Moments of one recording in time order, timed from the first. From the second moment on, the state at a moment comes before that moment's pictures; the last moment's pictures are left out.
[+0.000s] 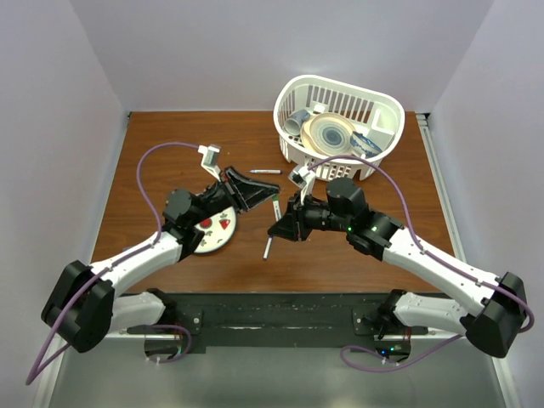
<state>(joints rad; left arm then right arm) -0.58 1.19 0.58 0.99 0.60 -1.03 0.81 1.11 0.89 -0.13 -0.43 0.43</state>
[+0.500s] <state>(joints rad) -0.65 1.11 0.50 1.03 0.46 -1.02 0.81 1.10 0.93 -0.19 -0.46 0.39</state>
